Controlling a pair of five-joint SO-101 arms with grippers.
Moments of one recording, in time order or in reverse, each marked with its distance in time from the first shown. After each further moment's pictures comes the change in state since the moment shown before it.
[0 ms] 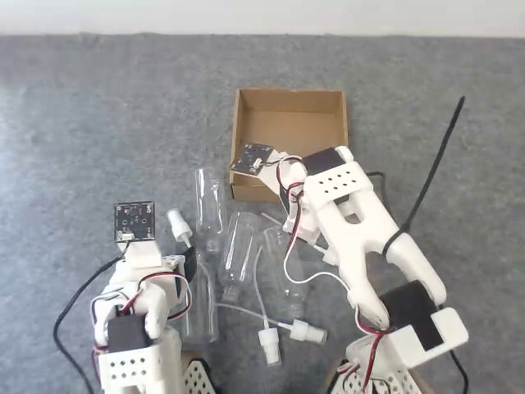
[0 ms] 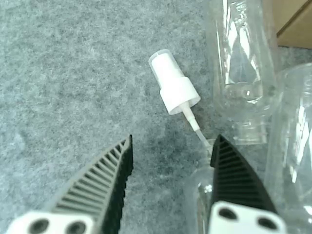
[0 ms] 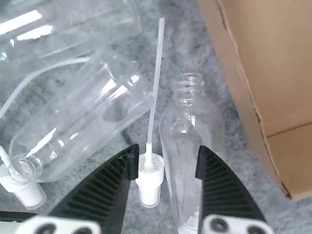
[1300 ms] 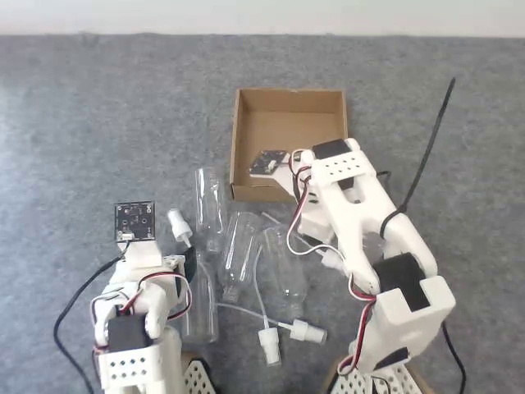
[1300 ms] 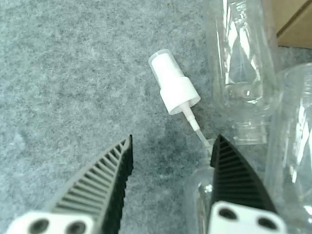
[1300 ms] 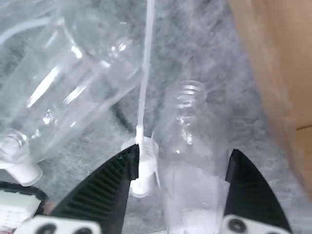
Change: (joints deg) left arm 0.0 0.0 0.0 0.0 0.0; right arm 5.2 10.5 -3.6 4.7 4.1
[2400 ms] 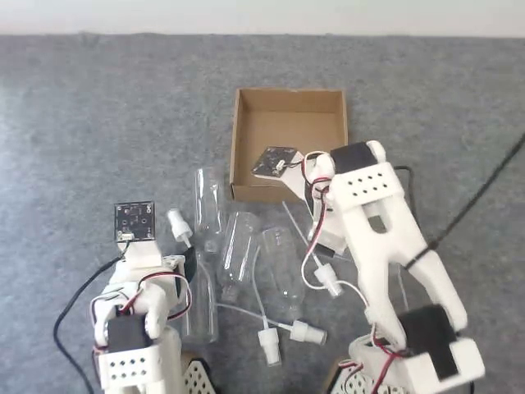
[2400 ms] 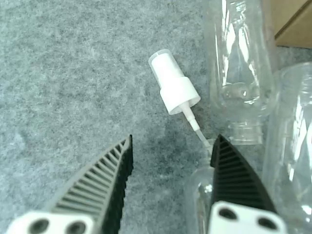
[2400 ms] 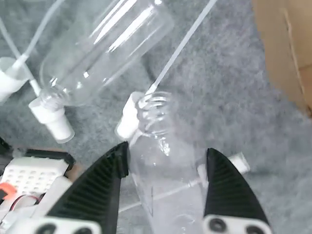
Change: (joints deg) left arm 0.0 0.0 0.0 0.0 0.0; right arm 0.5 -21.3 2.6 12.8 -0.1
